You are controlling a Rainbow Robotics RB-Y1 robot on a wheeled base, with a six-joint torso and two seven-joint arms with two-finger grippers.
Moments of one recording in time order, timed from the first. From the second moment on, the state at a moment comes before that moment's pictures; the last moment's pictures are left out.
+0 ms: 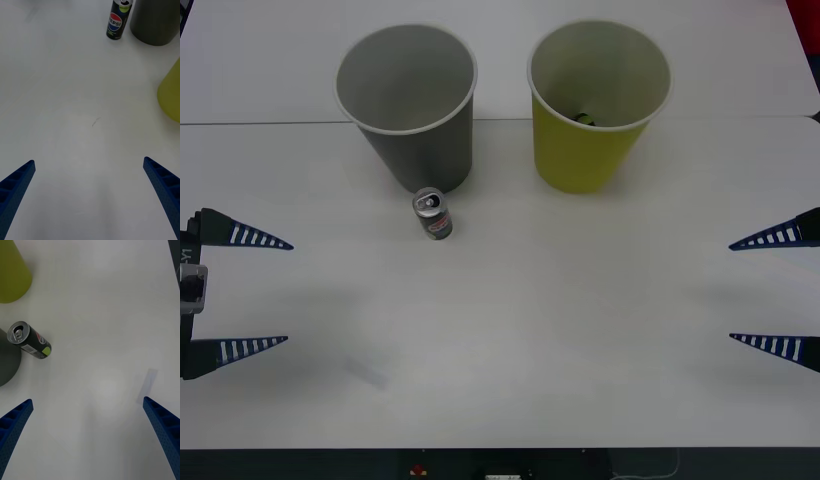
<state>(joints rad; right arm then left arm) 0.26 -1.13 -0.26 -2.01 1.31 -1.13 -0.09 0.26 1.13 0.26 -2.01 -1.31 -1.13 -0.09</state>
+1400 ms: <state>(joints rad) 0.26 -1.13 -0.26 -2.01 1.31 -1.13 -0.09 0.23 1.11 0.09 -1.83 -1.04 -0.97 -0.01</state>
